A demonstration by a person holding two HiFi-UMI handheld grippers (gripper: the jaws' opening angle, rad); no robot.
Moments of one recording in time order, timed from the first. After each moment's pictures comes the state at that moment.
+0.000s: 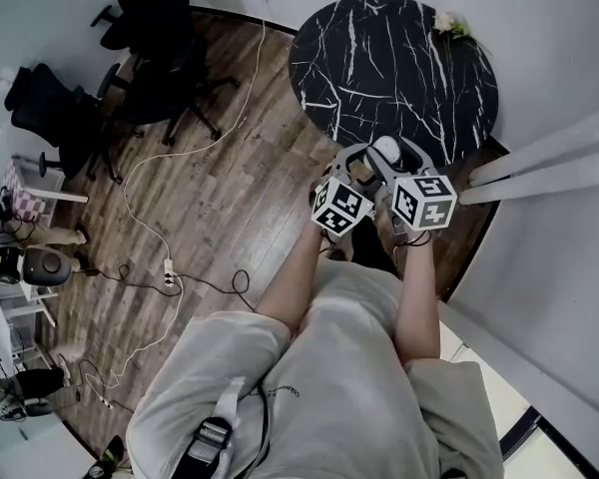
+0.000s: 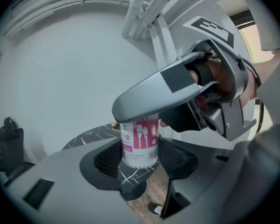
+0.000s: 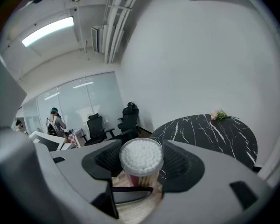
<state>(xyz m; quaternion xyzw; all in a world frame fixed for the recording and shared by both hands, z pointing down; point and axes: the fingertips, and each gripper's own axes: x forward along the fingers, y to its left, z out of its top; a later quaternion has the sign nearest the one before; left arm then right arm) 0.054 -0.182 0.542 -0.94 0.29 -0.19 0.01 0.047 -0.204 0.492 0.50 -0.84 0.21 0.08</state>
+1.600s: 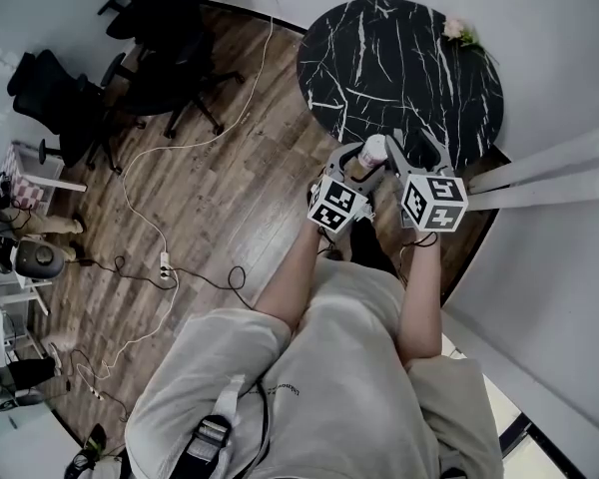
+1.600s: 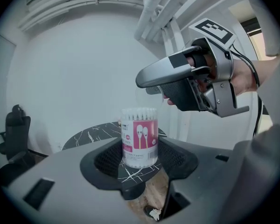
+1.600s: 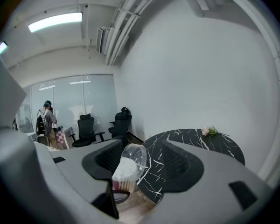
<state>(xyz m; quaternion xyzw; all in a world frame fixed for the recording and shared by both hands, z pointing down) 0.025 -0.200 0.555 -0.93 0.33 -0.16 -0.03 0.064 -0.222 0.459 0.55 -0.82 0.15 0.07</state>
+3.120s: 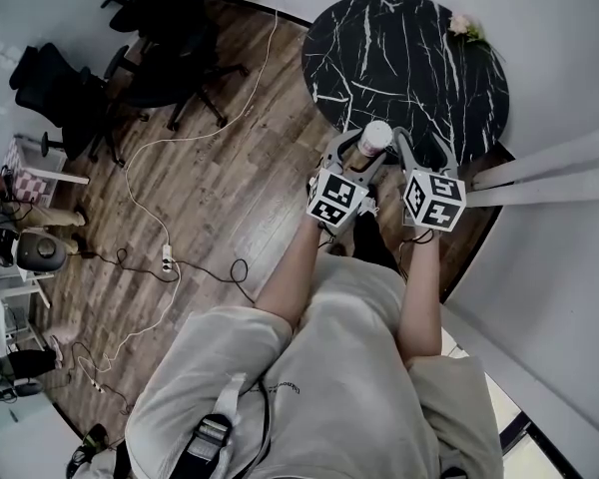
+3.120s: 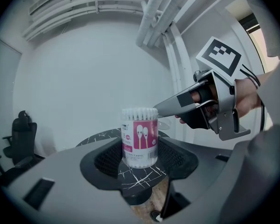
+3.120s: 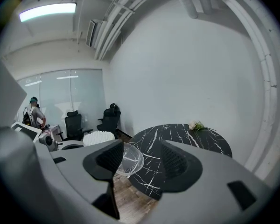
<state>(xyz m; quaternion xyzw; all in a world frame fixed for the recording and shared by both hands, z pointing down) 0.008 -0.206 0.523 -0.92 0.36 -0.14 -0.01 0.084 -0.219 0.485 0.61 -0.77 0.16 0.10</state>
